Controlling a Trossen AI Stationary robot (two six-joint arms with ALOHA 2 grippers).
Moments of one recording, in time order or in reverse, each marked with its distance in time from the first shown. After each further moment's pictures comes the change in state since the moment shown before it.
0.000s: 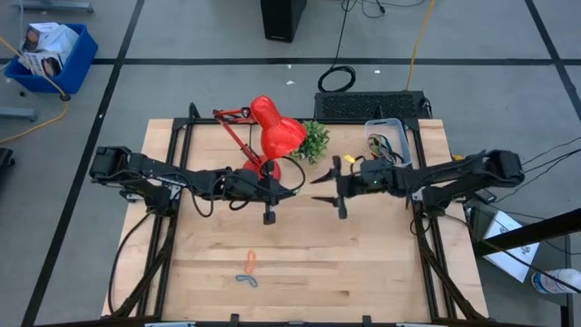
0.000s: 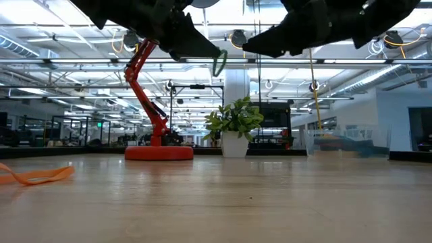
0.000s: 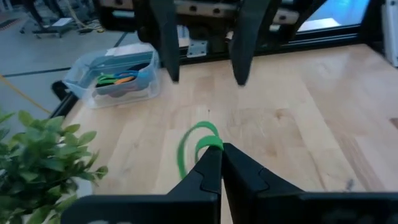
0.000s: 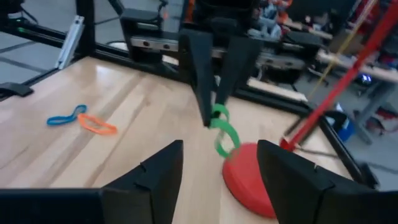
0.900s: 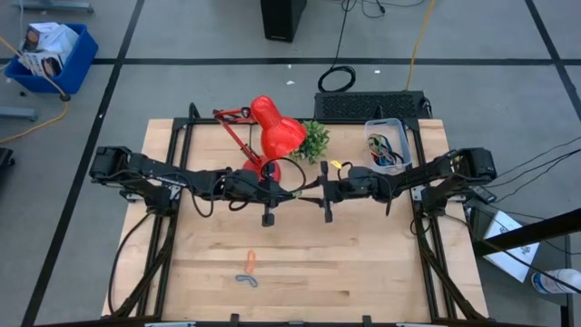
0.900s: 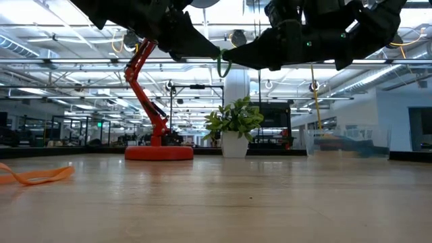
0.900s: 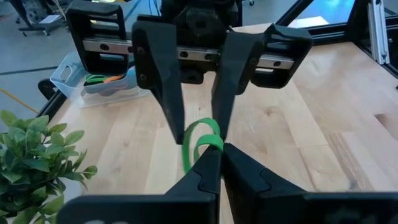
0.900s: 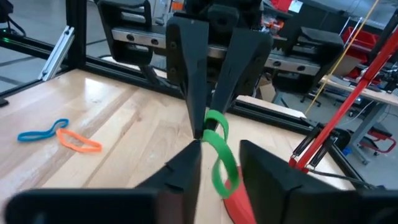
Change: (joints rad) left arm -0.001 0.000 0.000 -0.012 0.034 -0.006; right arm 0.012 0.267 0.000 0.373 0.005 -0.010
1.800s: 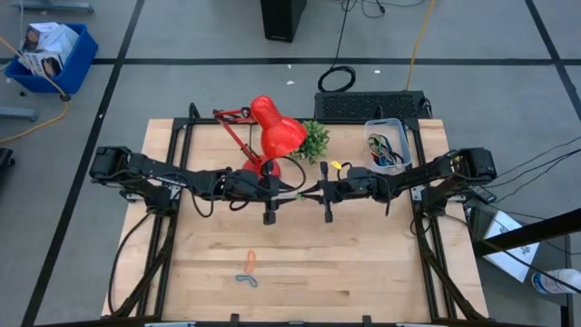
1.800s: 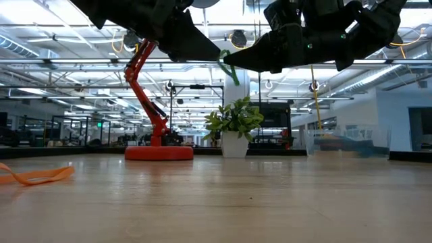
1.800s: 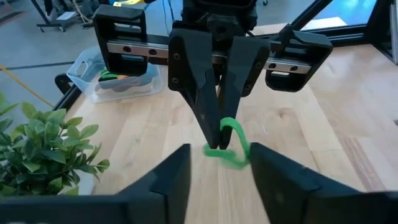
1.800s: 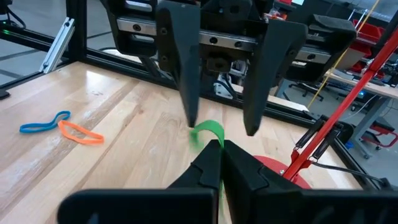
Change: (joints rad) left arm 0.000 0.000 0.000 0.001 -0.053 -0.020; right arm 0.000 0.000 0.000 -0.032 0.001 -0.001
